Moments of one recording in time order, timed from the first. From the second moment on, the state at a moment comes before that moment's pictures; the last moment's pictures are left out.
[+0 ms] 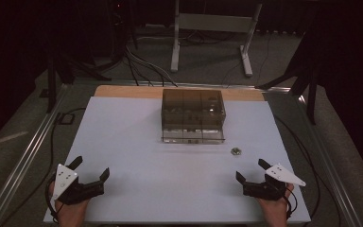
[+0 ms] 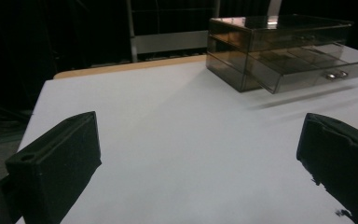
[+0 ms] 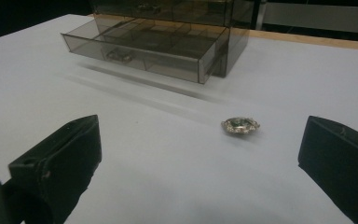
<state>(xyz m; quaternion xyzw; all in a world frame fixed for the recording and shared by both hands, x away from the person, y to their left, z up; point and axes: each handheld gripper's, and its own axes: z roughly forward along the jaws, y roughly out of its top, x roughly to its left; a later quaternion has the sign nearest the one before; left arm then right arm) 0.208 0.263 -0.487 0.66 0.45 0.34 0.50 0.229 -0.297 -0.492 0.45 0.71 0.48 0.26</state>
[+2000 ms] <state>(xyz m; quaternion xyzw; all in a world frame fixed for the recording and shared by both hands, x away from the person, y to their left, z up) 0.209 0.262 -0.487 0.65 0.47 0.34 0.49 0.246 -0.285 -0.451 0.47 0.70 0.46 0.29</state>
